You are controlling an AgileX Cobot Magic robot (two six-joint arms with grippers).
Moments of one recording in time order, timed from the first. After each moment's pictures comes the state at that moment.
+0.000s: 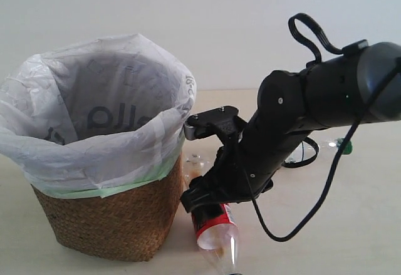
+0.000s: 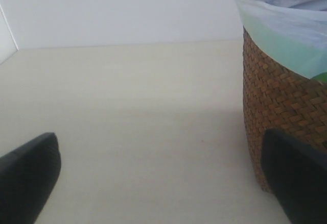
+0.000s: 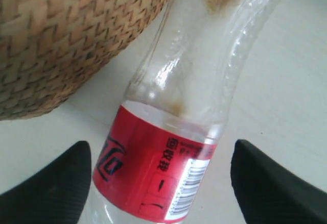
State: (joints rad) left arm 0.07 0.00 0.00 -0.02 0.31 0.06; right arm 0.66 1.82 -1.11 0.34 0.57 -0.23
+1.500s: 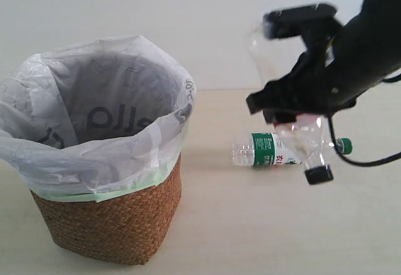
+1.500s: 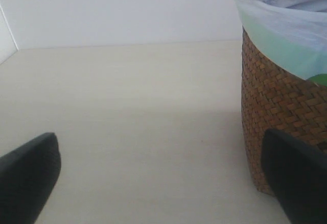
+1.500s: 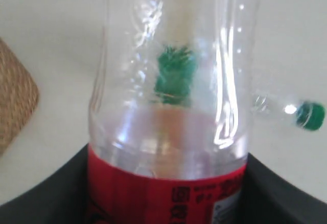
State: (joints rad) left arm 0.07 0.00 0.00 -0.02 0.31 0.06; right arm 0.53 1.44 -1.11 -0.21 0.64 0.31
